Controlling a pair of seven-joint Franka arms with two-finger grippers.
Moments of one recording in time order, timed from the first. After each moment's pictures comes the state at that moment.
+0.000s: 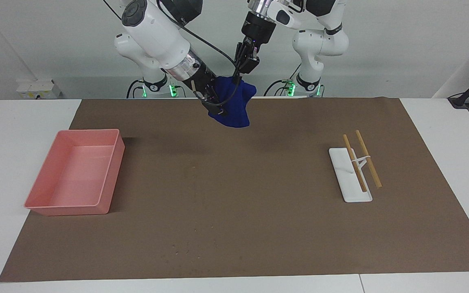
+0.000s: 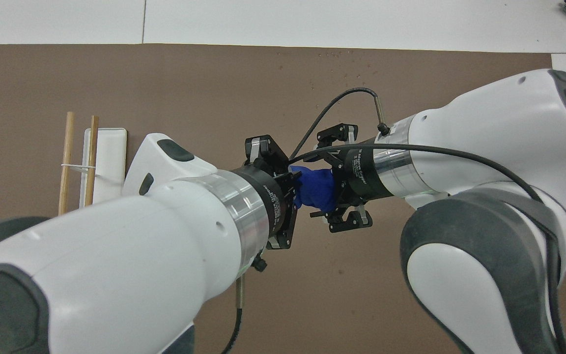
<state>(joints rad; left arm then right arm) -0.23 -0.08 -0.47 -1.62 -0.17 2.07 -2.30 0.30 0.04 0.11 -1.66 0.54 1.84 1.77</state>
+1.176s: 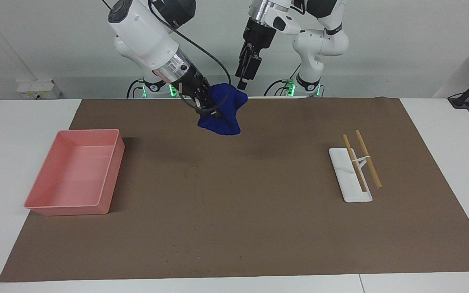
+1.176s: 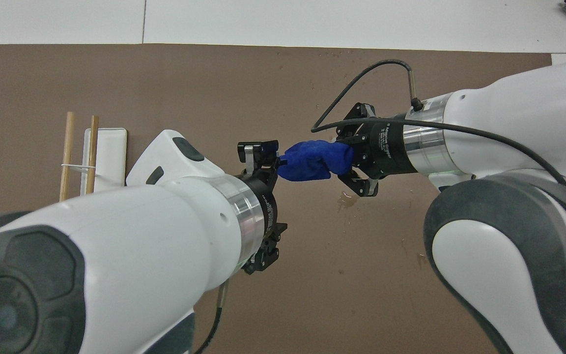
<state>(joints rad) -0.23 -0.07 -0.46 -1.62 -0.17 1.94 -2.12 0.25 0.05 0.09 -1.66 0.52 1.97 1.75</state>
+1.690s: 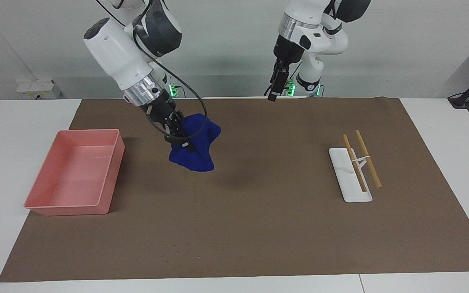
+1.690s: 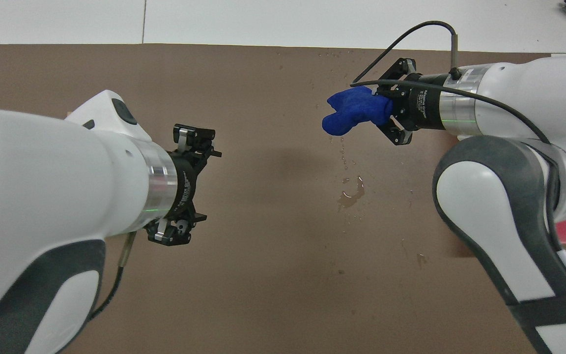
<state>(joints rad) -0.06 -0.08 -0.45 -1.62 -0.17 1.75 -1.75 0.16 0.15 0.09 -1.70 0.47 2.28 1.48</state>
